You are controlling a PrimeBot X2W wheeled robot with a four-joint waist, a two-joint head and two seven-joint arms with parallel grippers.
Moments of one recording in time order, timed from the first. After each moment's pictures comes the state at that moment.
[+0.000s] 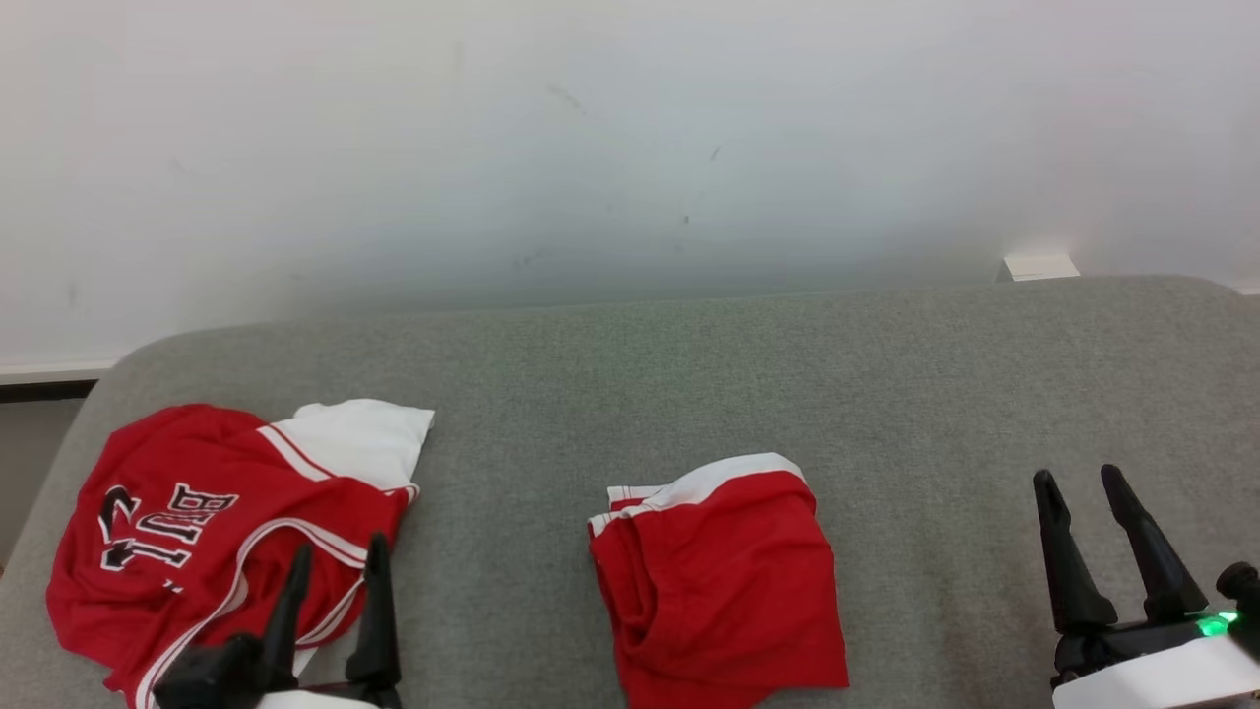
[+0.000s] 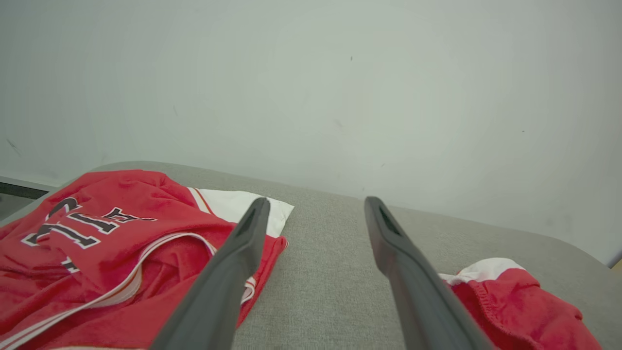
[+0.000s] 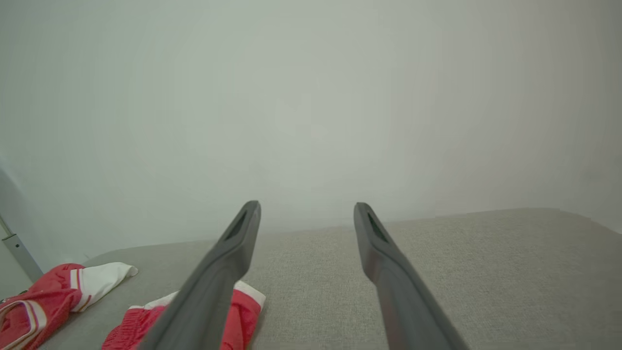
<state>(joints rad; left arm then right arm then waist) -0.03 0.05 -0.01 0.16 -0.27 -0.05 -0.26 -0.14 -0.28 0.21 0.17 0.64 0.13 -0.26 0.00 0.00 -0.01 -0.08</state>
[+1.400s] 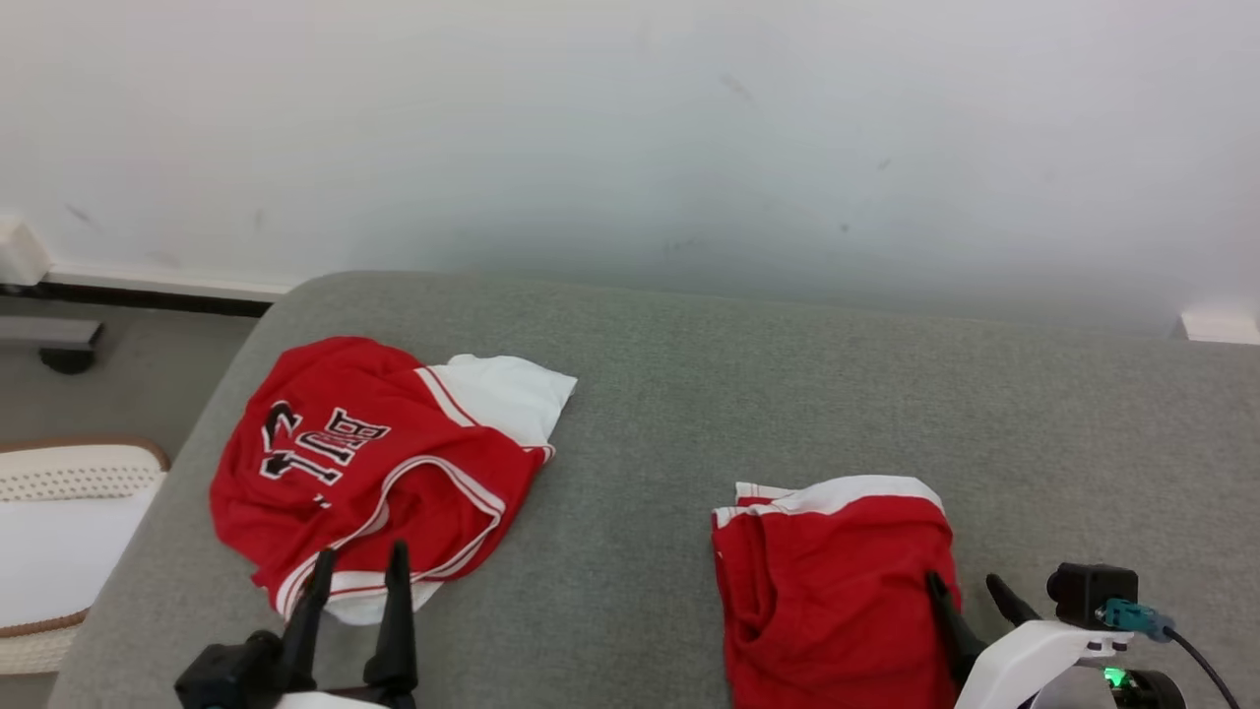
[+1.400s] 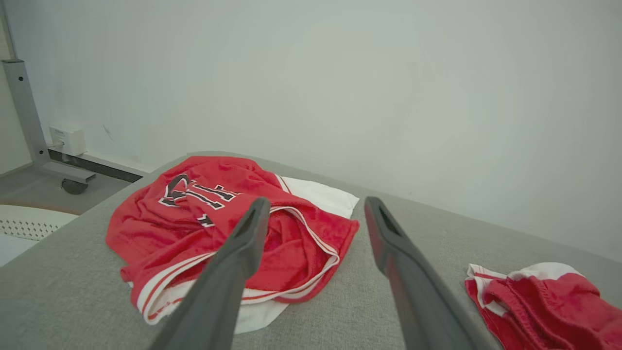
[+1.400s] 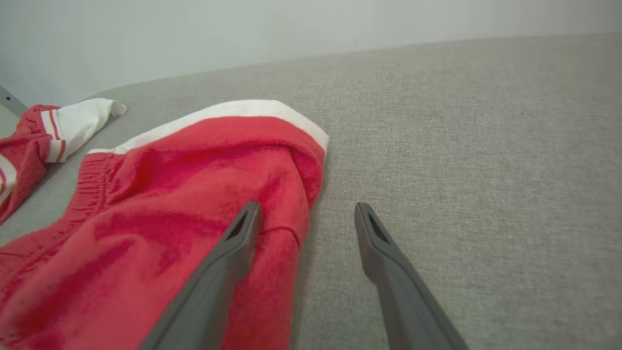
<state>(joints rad) -0.03 0.05 -0.03 0.19 -0.27 -0.06 -0.26 -0.33 -0.09 0.21 0.74 0.50 0.13 -0.05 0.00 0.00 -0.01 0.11</state>
